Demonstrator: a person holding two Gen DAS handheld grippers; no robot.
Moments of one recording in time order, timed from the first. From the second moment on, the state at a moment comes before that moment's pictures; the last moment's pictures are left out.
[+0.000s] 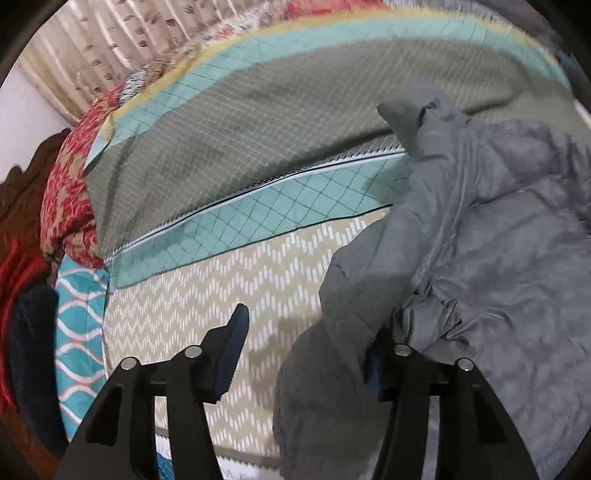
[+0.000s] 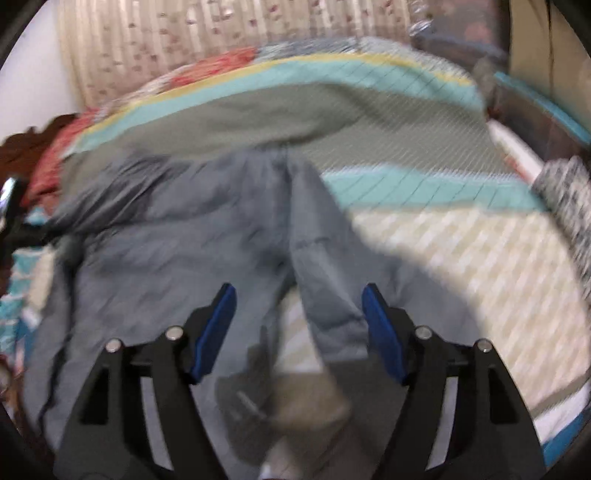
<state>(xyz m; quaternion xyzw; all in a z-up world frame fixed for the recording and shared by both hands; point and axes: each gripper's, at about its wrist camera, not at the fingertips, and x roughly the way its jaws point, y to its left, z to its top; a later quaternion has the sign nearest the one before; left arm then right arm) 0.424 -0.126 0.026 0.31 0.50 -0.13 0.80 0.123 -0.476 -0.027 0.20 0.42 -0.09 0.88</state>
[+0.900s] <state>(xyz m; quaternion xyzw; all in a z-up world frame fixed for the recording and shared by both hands) 0.347 -0.035 0.104 0.23 0.48 -0.15 0.84 0.008 -0.435 0.030 0.20 0.40 -0.07 0.89</state>
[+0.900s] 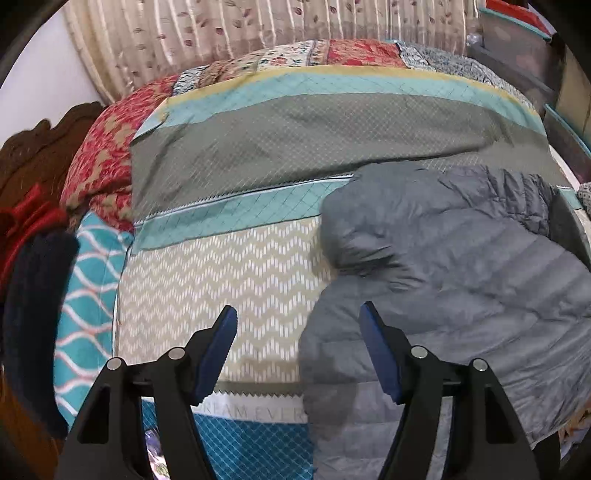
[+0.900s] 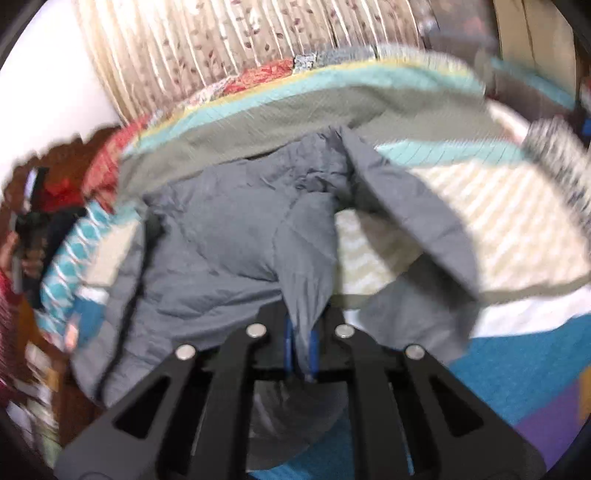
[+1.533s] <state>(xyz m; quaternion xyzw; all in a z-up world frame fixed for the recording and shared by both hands) 0.044 0.043 -0.013 0.14 0.48 -0.39 0.77 0.165 -0.242 -0.009 0.18 0.50 0.15 0.83</state>
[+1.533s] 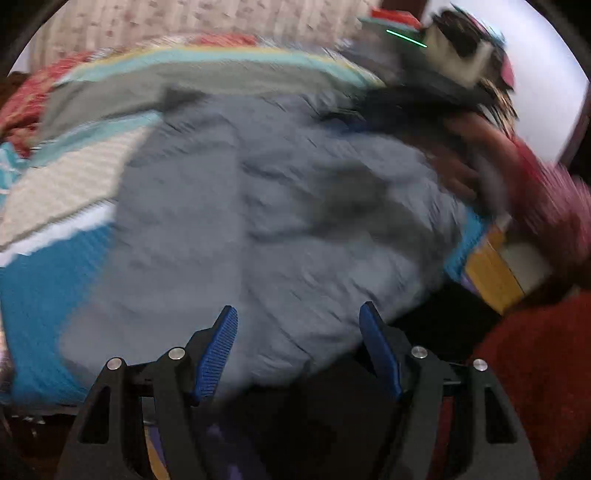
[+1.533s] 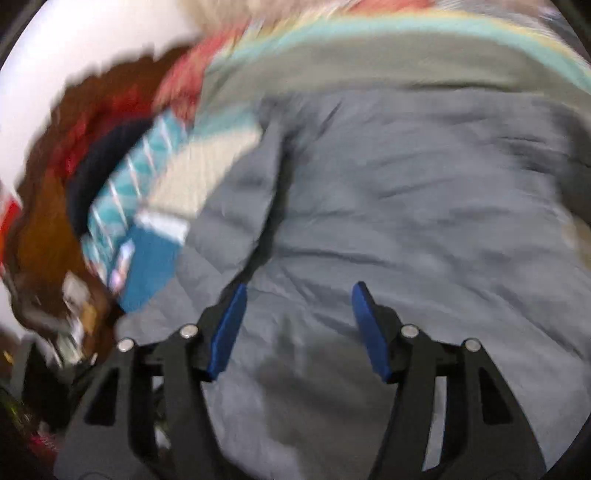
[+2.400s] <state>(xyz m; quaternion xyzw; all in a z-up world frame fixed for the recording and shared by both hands) 0.145 0.108 -0.035 -0.01 0.53 -0.22 0.82 0.227 -0.248 0.021 0.17 0.48 0.15 0.85</state>
